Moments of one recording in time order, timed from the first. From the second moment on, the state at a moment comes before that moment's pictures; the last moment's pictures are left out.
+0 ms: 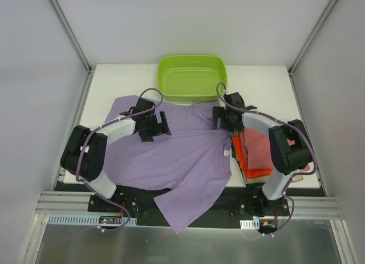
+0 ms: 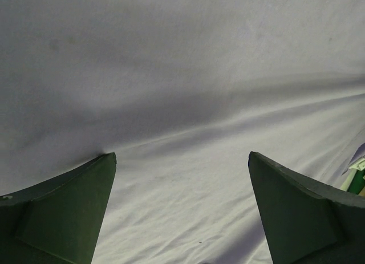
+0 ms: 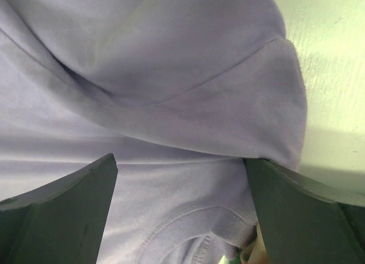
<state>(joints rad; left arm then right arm) -0.38 1.62 0.91 -0.34 0.20 -0.68 0.38 1.75 1.06 -0.35 0.01 0.38</state>
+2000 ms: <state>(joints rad) -0.10 1.45 0.83 -0.46 0.04 -0.68 0.52 1.92 1.27 -0.37 0.18 0.35</state>
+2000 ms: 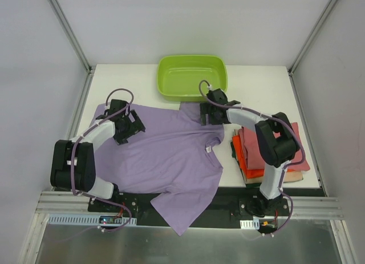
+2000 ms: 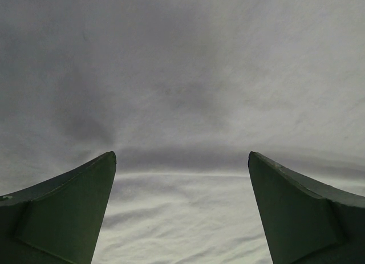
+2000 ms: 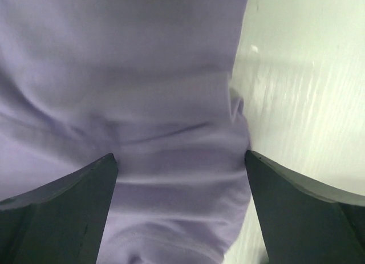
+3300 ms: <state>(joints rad) -0.11 1.79 1.11 -0.41 0.20 -0.68 0.49 1.80 1.12 -0.36 -0.09 0.38</state>
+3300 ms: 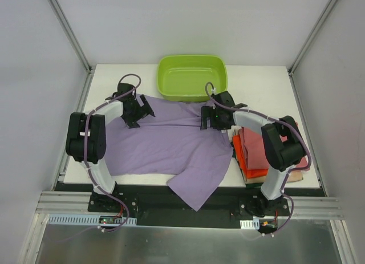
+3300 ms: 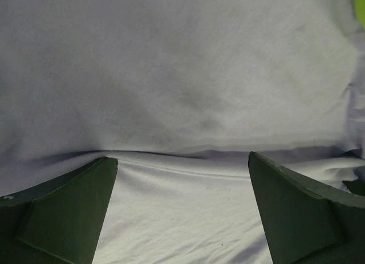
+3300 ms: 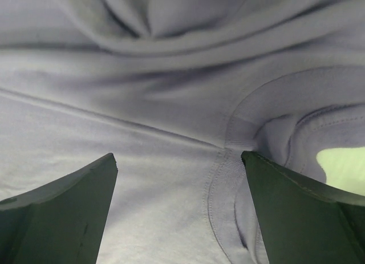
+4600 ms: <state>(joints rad) -0.10 1.60 0.91 -0.47 -0.04 -0.73 0.52 1.67 0.96 -0.33 -0.08 0.28</state>
